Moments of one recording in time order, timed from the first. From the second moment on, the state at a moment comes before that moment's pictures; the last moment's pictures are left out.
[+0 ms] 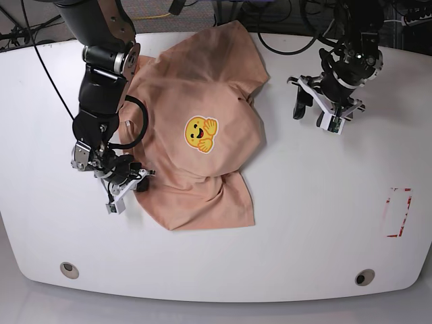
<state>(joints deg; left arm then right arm) 20.1 -10.6 -8.5 108.1 -16.0 -23.5 40.0 26.4 6.8 22.0 49.5 7.8 34.9 -40.3</state>
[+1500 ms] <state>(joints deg) 0.5 -11.3 18.0 87.6 -16.2 -30.8 38.8 25.3 7.2 11.6 94.1 7.3 39.5 -62.0</state>
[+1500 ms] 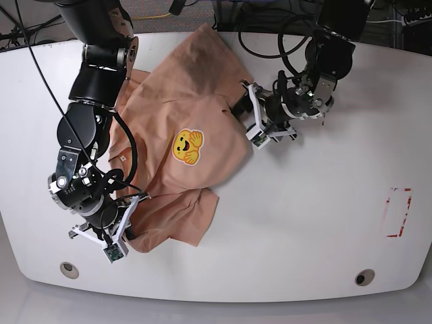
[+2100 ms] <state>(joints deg) -0.1 -9.4 16.1 80.6 -17.0 -31.2 29.1 24.7 8.0 11.5 94.1 7.6 39.5 -61.8</state>
